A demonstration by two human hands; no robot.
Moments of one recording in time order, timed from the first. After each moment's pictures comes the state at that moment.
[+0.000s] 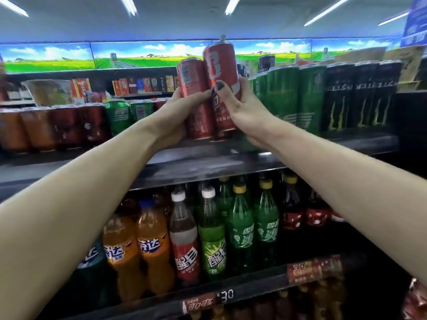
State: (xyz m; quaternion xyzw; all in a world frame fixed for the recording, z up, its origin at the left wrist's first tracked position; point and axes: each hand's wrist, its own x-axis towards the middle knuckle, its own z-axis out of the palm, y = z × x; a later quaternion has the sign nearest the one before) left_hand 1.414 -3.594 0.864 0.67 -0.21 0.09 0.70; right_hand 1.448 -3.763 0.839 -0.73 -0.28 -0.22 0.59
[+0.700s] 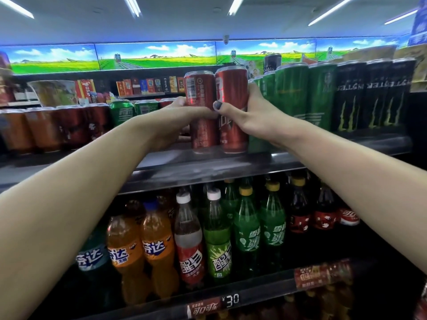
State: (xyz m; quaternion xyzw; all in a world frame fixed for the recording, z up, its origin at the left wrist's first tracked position) left_hand 1.401 -3.576 0.870 0.83 -0.12 0.09 0.54; right_hand 1.416 -3.774 0.859 -0.82 -0.28 -0.15 0.48
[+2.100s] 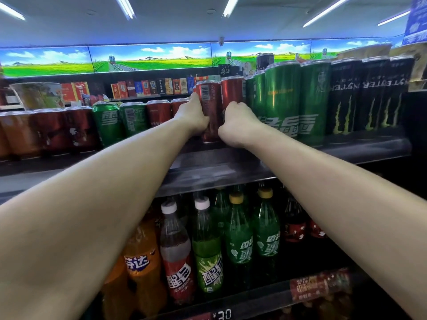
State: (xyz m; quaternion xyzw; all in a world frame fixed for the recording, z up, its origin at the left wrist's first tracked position) left_hand 1.493 -3.621 0.871 0.93 -0.02 0.25 0.25; right_hand 1.446 -3.750 0.858 -0.93 -0.12 -0.22 0.29
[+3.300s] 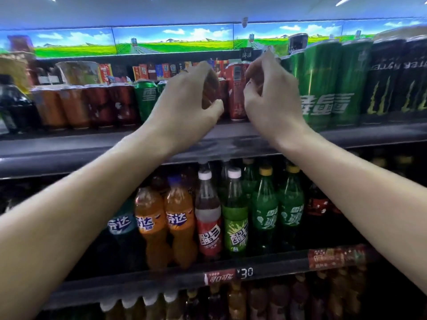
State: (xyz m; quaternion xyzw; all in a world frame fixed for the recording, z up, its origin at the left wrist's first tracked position) left_hand 1.307 -3.581 0.844 0.87 -0.18 0.43 0.18; right_hand 1.373 -3.737 0.835 -0.76 -0.25 -0.46 0.39
